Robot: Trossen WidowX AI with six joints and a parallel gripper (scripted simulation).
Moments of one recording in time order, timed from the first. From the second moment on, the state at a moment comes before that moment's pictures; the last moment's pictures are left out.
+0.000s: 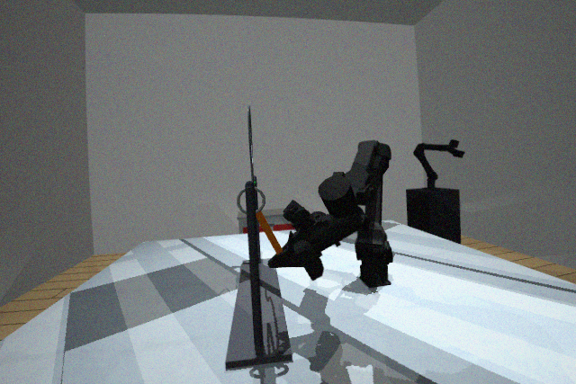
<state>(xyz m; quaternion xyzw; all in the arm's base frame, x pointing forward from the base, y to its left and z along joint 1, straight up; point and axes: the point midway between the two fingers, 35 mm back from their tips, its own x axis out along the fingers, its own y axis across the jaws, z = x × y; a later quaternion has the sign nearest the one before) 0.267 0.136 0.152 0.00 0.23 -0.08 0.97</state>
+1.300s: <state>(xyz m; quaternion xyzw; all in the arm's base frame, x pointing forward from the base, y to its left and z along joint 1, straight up) 0.223 0.143 0.171 0.00 0.24 -0.08 0.97</state>
